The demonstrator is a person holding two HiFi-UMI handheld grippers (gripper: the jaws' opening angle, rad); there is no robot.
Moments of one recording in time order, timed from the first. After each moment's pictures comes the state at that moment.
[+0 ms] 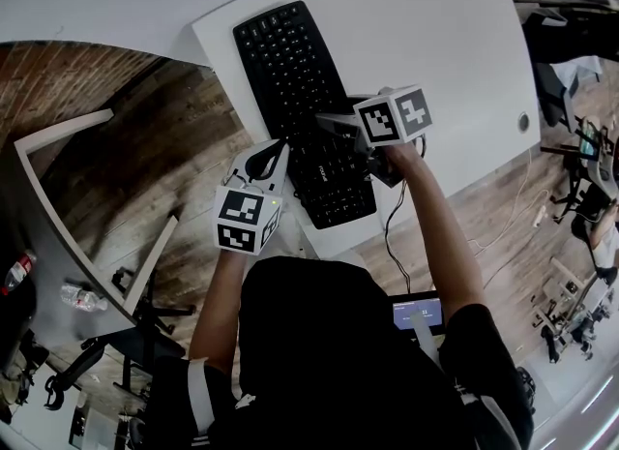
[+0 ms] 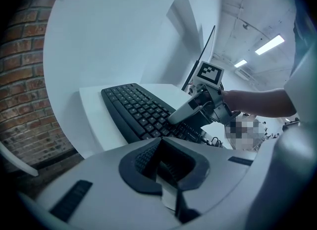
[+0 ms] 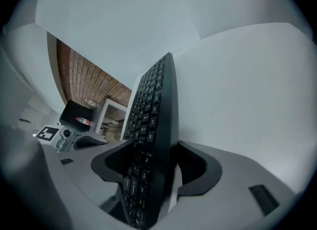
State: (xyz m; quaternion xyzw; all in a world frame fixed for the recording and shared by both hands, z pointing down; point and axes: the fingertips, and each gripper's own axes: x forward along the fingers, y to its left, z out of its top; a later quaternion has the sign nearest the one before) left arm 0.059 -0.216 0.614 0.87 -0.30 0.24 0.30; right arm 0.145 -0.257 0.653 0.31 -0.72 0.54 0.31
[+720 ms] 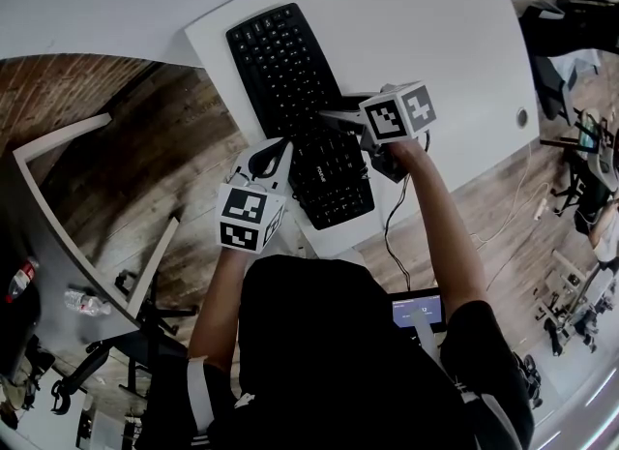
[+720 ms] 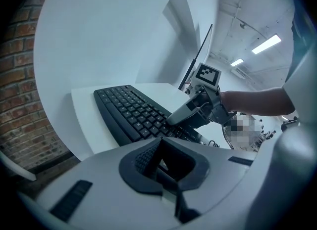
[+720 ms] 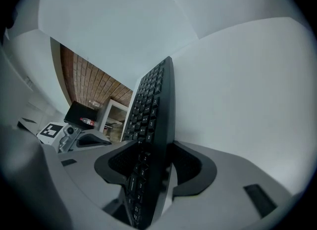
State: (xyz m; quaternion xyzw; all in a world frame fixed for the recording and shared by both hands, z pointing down) left arm 0.072 -0.218 0.615 0.88 -0.28 0.24 0.29; right arm 0.153 -0.257 0.655 0.29 -0.73 0.54 0.29
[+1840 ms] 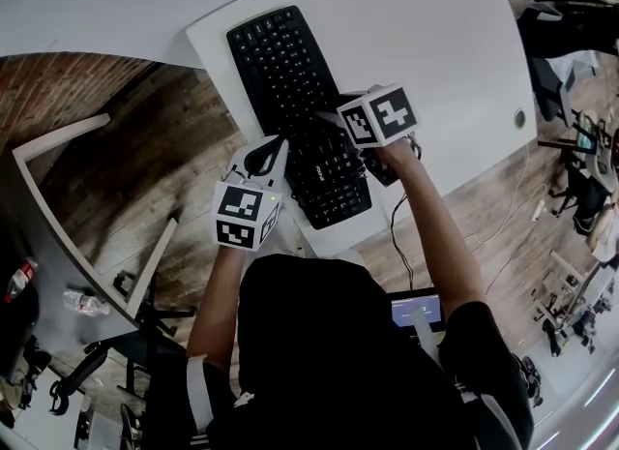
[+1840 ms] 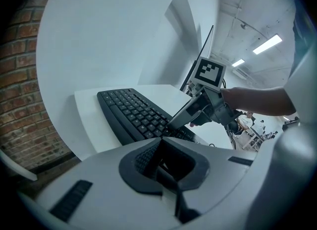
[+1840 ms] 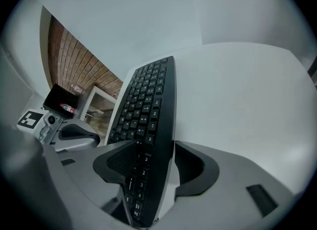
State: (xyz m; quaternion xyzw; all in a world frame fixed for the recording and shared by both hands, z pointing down) left arm 0.066 -0.225 0.612 0.88 -0.29 0.24 0.29; right arm 0.158 -0.261 0.657 0.34 -0.70 0.48 0.40
